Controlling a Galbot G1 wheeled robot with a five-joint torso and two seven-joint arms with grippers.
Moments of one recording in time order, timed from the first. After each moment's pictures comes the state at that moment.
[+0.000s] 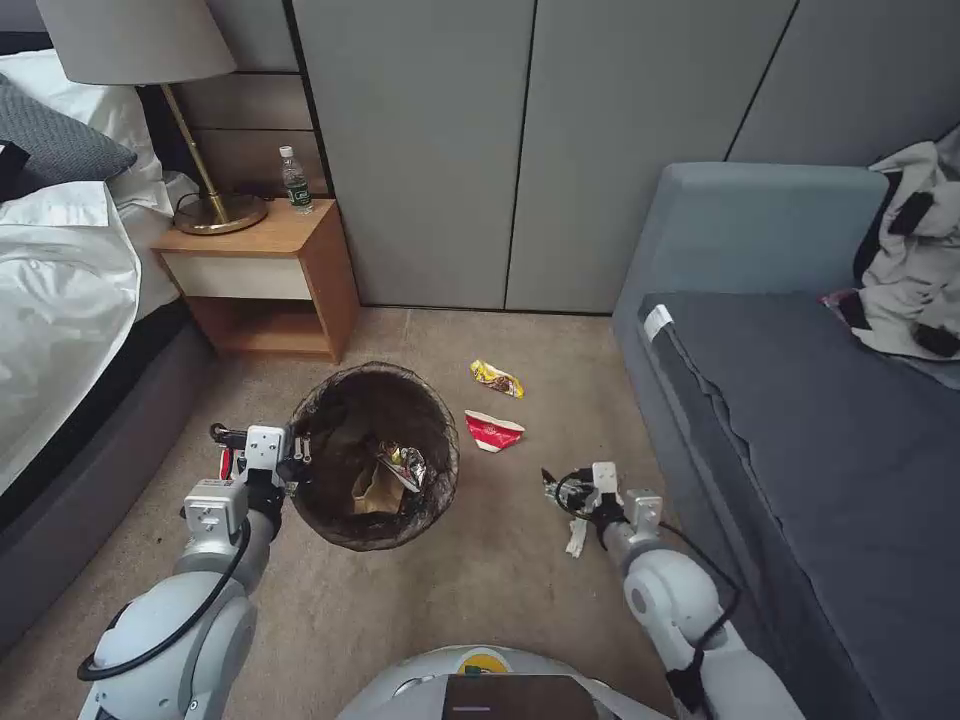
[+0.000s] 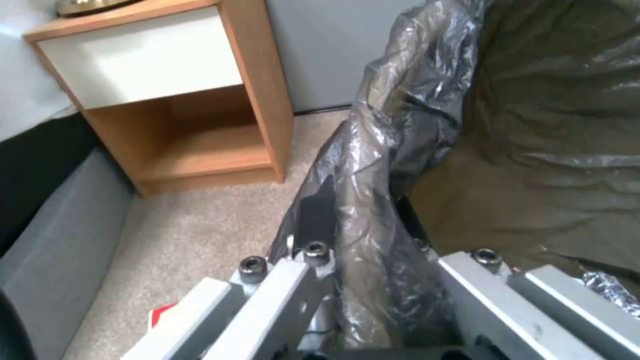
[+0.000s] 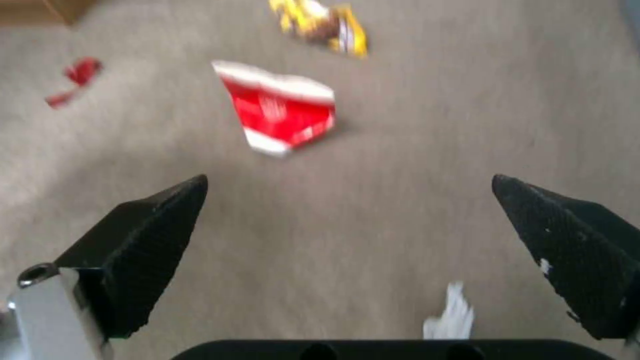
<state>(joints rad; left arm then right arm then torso) 1.67 -1.33 -0.67 -2.50 -0.16 0.62 -0.07 -1.45 1.27 0.40 1.93 0.43 -0.47 0.13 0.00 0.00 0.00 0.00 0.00</state>
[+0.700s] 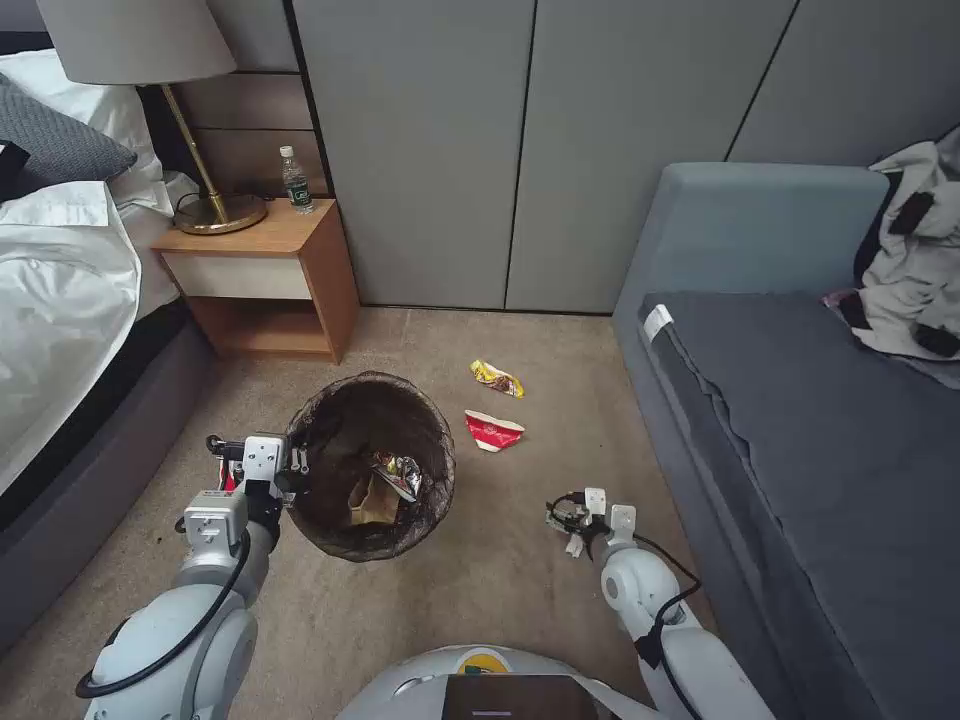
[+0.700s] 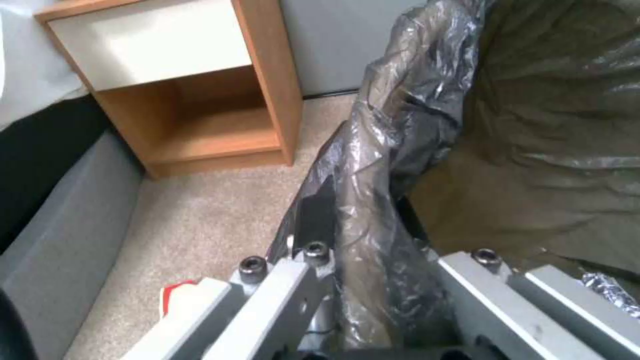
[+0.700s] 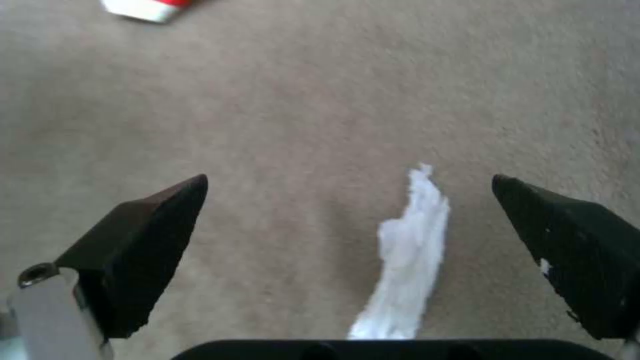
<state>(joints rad) 1.70 -1.37 -0.67 -2.50 -0.12 0.62 -0.07 -1.34 1.29 0.35 1.63 0.50 -0.49 0.24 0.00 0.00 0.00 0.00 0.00</state>
